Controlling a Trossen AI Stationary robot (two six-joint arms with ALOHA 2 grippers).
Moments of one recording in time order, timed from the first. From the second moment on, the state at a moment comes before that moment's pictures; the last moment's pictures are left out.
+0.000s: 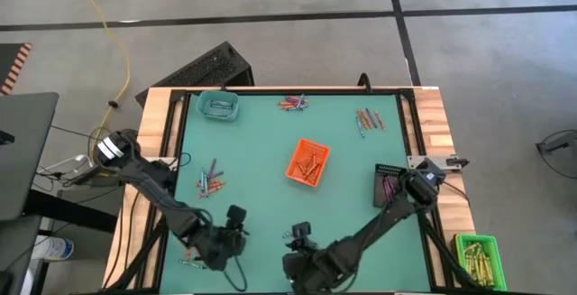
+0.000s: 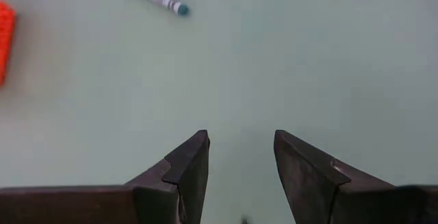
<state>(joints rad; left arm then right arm) -0.78 1.61 0.88 -0.25 -0.43 -0.22 0.66 2.25 1.88 -0.75 0.59 0.28</state>
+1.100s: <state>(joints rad) -0.75 1.44 0.67 -0.36 -0.17 -0.45 0.58 2.25 1.88 -0.78 0.52 0.24</state>
